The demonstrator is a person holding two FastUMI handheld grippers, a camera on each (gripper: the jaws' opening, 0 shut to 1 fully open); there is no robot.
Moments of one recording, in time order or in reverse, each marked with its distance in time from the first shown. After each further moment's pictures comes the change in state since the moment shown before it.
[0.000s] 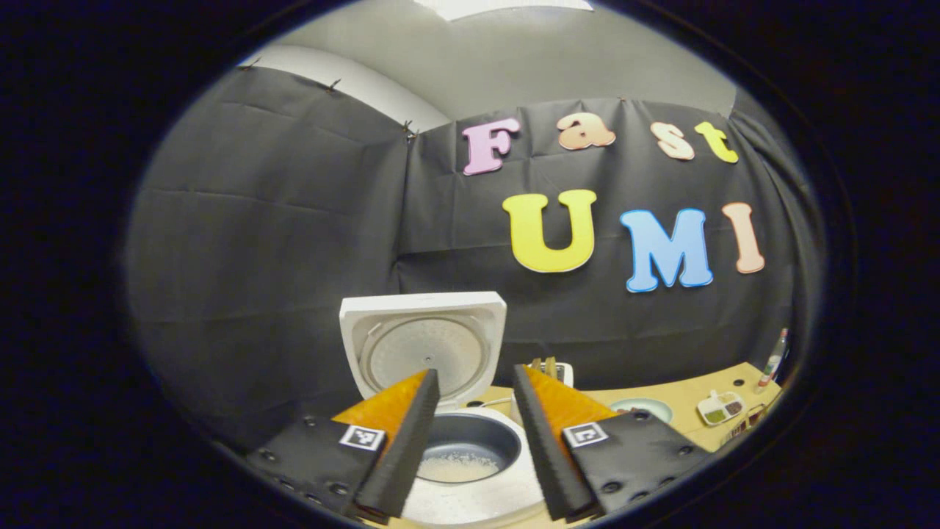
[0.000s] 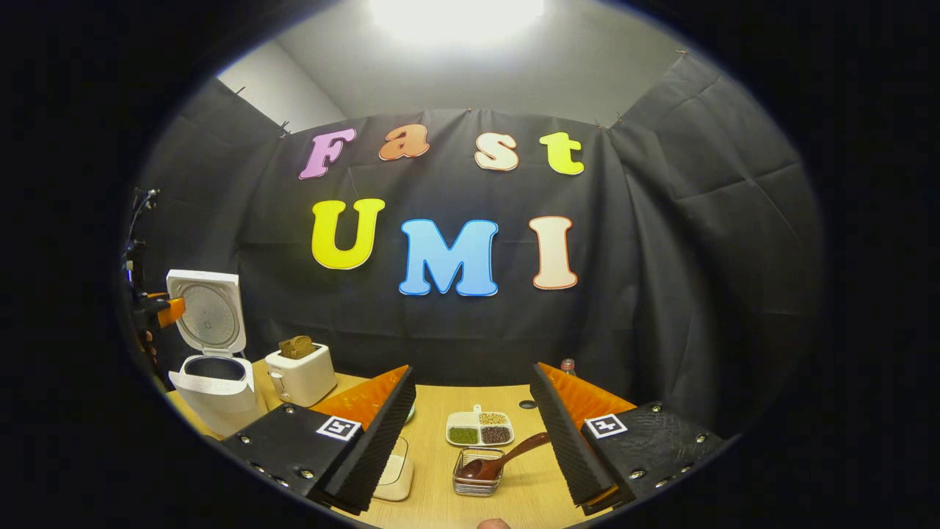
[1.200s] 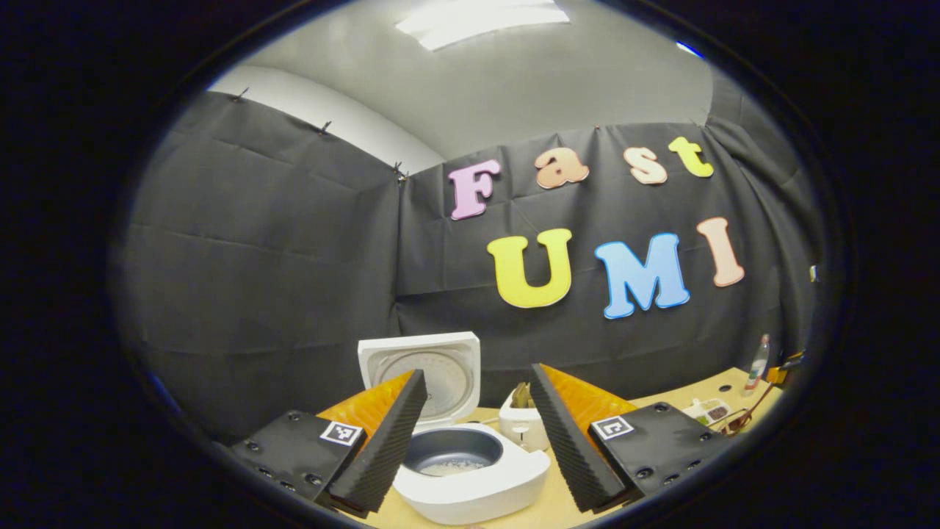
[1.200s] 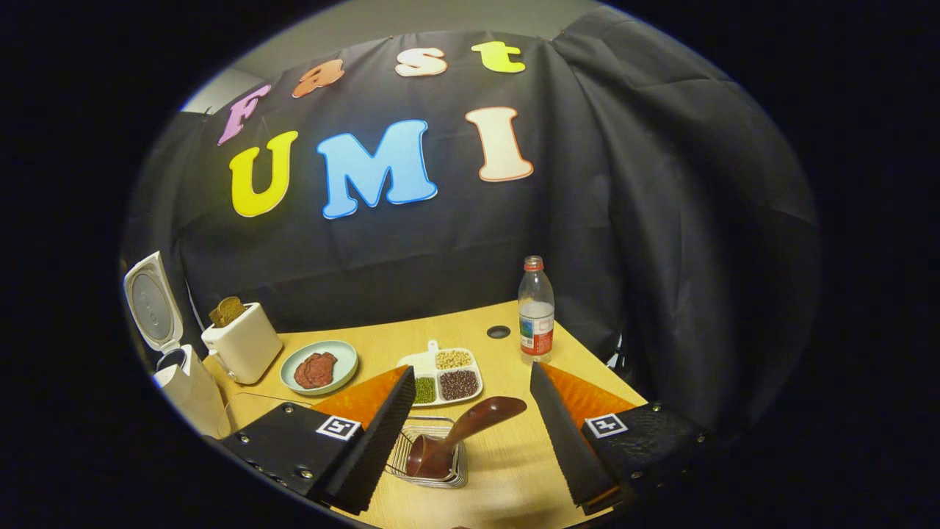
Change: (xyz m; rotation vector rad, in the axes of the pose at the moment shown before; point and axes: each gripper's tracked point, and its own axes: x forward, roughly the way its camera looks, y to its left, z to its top) left arm -0.085 -0.025 0.053 0.064 -0.100 0.004; right arm 0.098 -0.073 -0.166 0.196 0.370 -0.119
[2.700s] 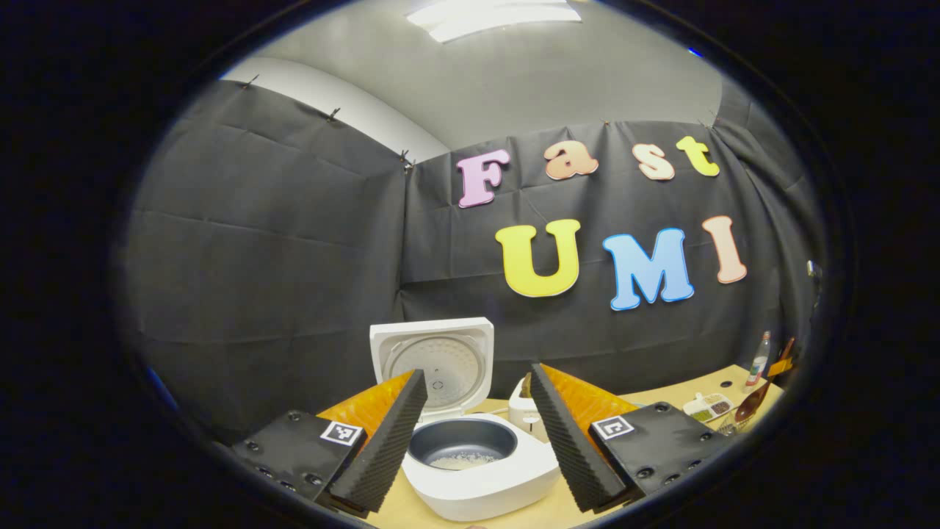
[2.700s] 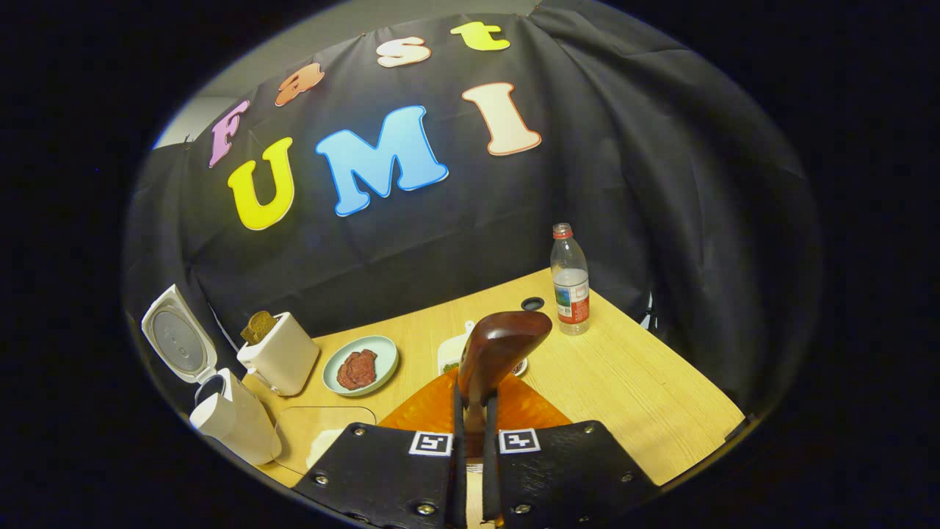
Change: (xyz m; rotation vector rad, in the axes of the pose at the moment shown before) left arm 0.008 0.034 -0.028 -0.045 0.041 -0.020; right arm -0.023 0.055 0.018 0.124 0.056 0.096
